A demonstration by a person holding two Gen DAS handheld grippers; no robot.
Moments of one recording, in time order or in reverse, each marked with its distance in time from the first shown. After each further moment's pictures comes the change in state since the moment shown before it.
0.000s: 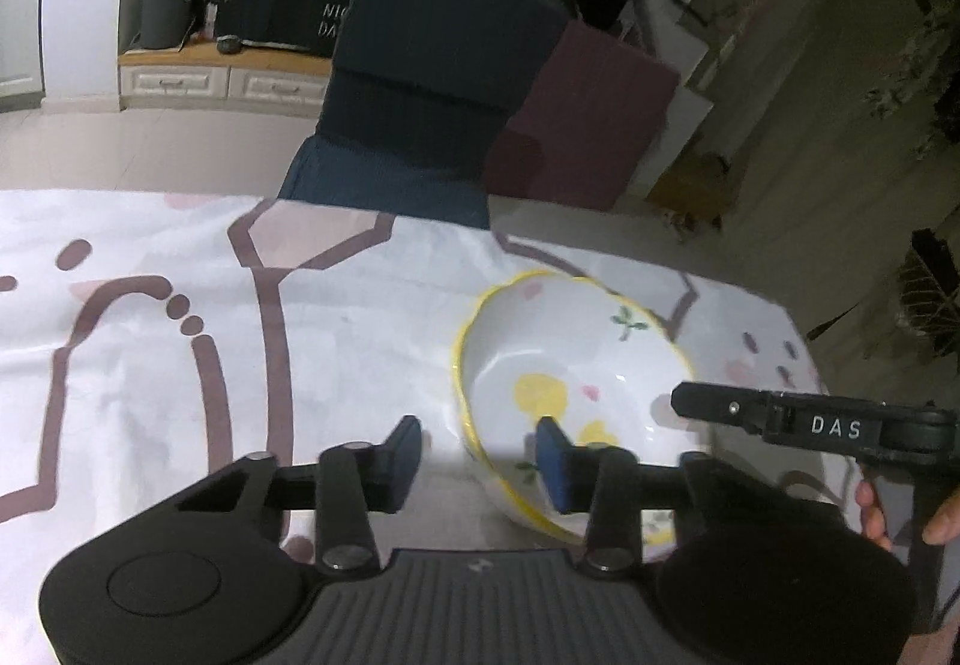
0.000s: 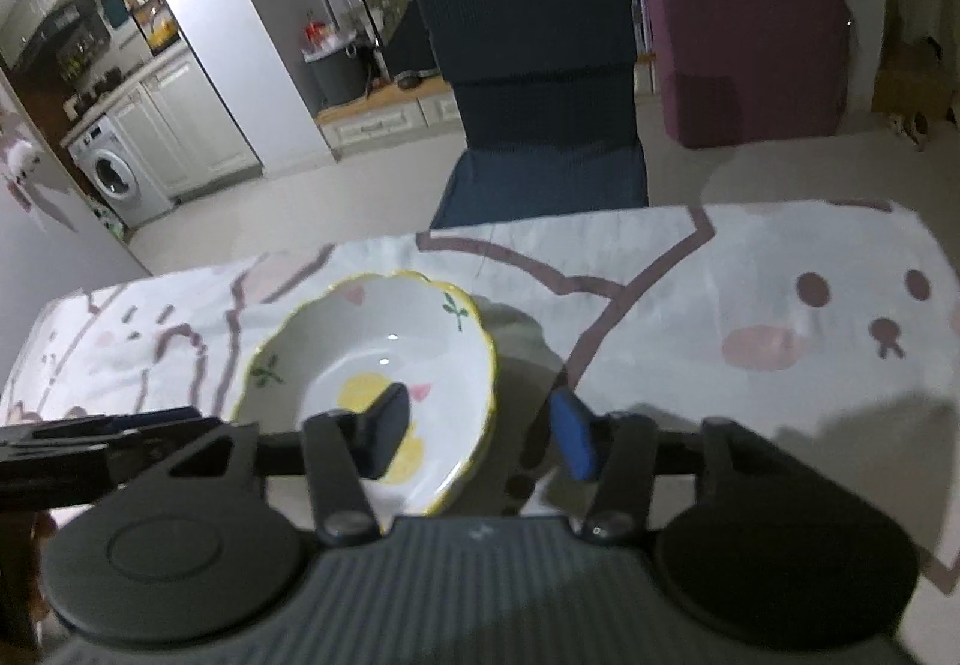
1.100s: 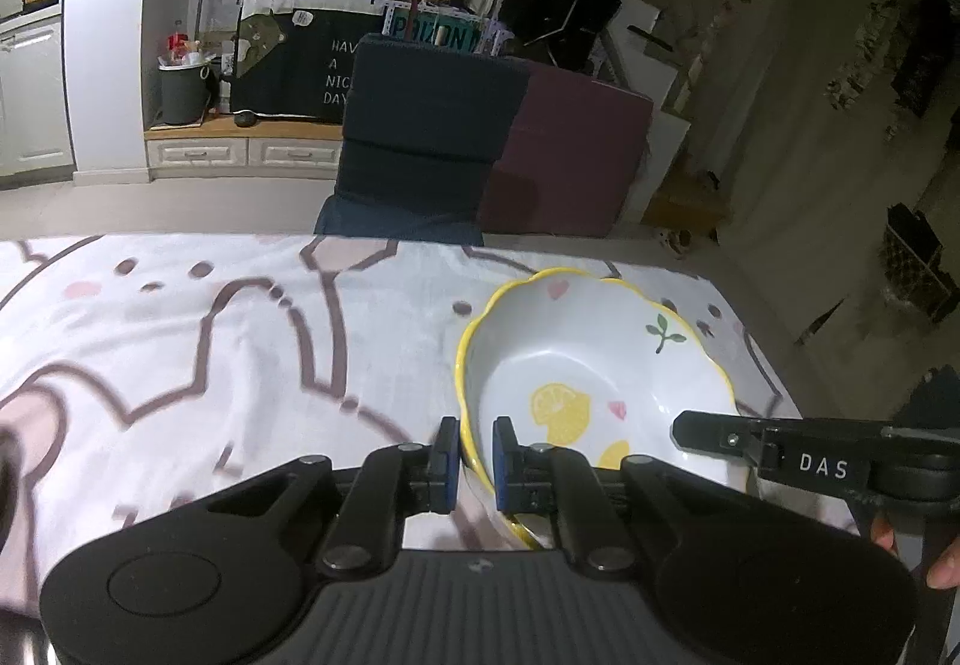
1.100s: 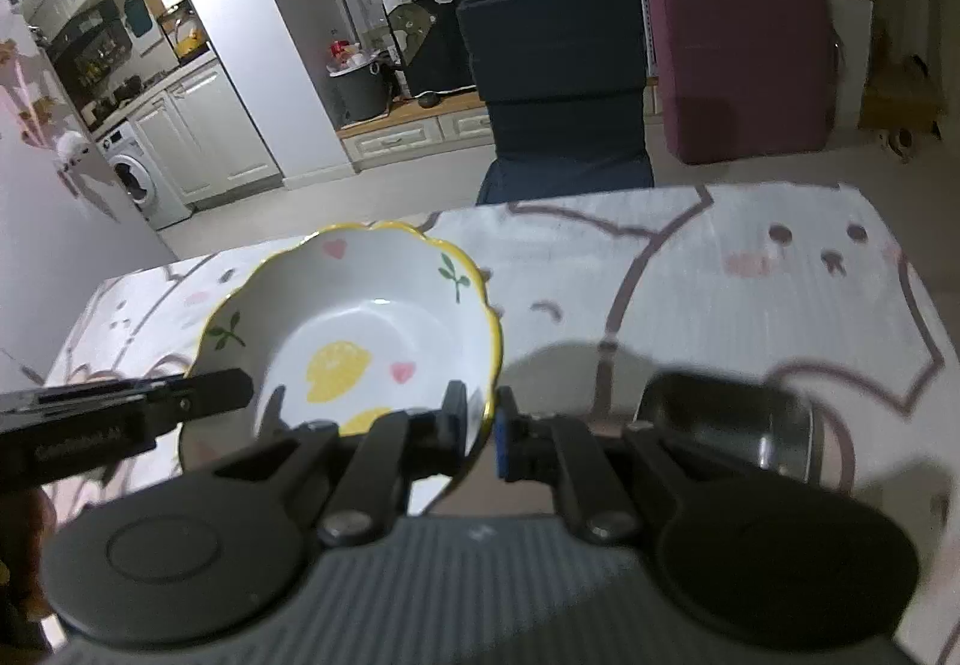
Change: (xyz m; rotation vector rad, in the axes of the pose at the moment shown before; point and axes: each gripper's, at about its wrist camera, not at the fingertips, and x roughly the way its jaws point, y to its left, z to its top) left arm -0.183 -0.048 -0.080 0.099 -0.108 0.056; right arm -0.128 0.079 -0.083 -0.007 -0.065 0.001
